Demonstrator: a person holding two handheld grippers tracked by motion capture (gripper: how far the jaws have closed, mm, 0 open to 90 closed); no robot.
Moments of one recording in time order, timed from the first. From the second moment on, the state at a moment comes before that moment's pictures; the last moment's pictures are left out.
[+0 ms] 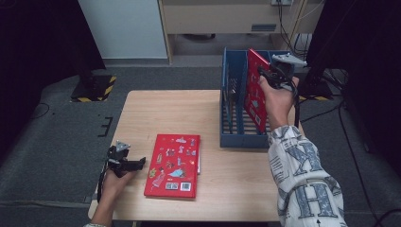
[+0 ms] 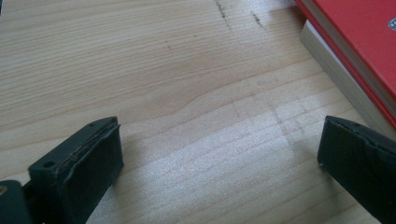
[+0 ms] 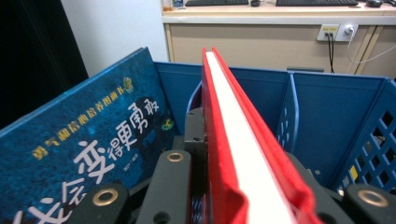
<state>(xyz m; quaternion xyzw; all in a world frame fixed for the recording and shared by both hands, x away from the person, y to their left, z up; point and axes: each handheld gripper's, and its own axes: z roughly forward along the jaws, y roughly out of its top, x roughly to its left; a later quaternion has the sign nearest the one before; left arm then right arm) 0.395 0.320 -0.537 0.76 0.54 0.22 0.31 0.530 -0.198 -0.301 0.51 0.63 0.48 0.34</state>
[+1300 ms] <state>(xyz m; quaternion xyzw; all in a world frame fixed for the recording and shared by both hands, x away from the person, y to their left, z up) 0.395 0.320 -0.537 0.76 0.53 0.22 0.31 0.554 -0.187 -0.361 0.53 0.61 0.47 0.35</state>
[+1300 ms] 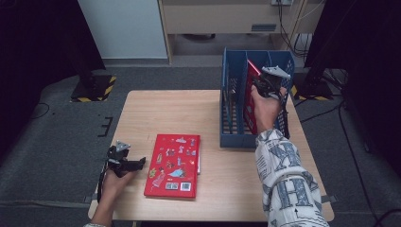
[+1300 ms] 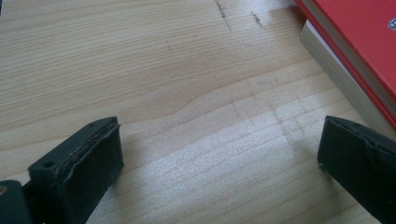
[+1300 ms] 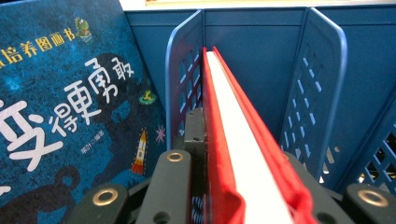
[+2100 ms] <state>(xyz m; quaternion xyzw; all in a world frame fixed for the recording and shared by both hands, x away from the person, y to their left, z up) 0.395 0.320 -0.537 0.76 0.53 0.22 0.30 0.527 -0.187 -0.363 0.53 0.65 0.44 0.33</state>
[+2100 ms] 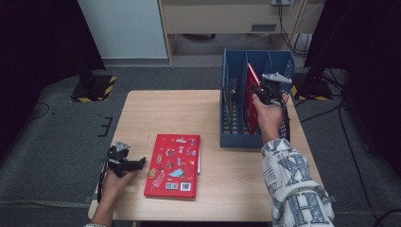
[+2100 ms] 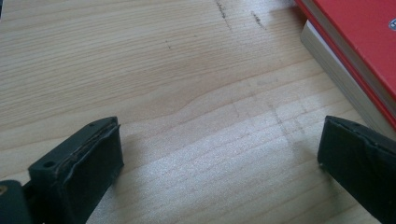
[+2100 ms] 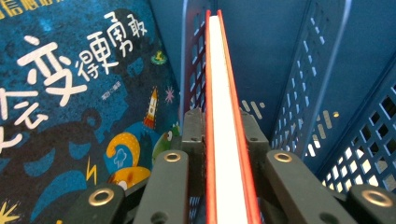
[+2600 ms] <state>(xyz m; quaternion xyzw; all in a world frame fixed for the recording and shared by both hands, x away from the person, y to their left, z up) 0.395 0.320 -0.537 0.76 0.54 0.22 0.30 0.526 -0.188 -0.355 0.53 0.65 0.44 0.32</state>
